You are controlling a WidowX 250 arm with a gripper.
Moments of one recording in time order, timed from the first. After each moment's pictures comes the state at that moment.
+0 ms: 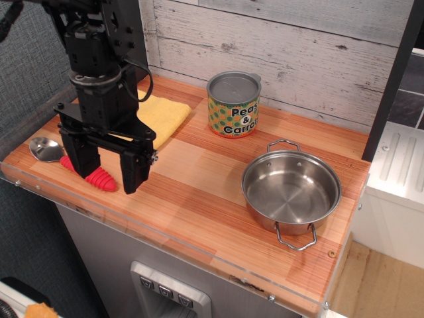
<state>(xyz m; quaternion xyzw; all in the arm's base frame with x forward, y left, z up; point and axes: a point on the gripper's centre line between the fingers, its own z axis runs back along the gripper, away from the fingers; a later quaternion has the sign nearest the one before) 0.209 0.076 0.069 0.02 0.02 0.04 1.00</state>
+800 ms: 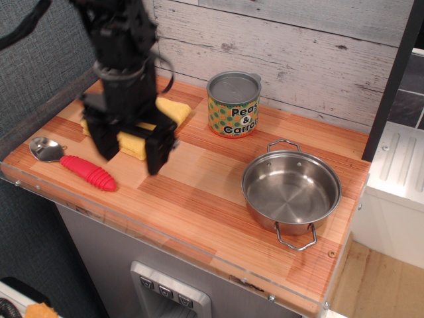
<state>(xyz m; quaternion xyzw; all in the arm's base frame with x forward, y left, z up) 0.247 0.071 0.070 0.04 -0.04 0.04 1.00</state>
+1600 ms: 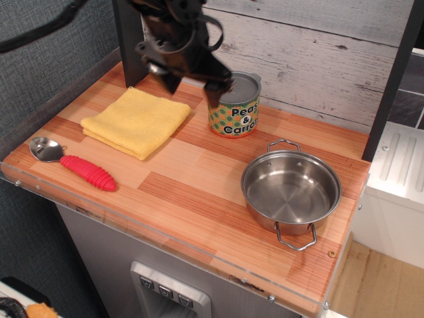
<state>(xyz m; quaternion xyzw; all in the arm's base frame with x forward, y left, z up) 0.348 0.060 0.093 0.06 -0.30 0.03 0.95</state>
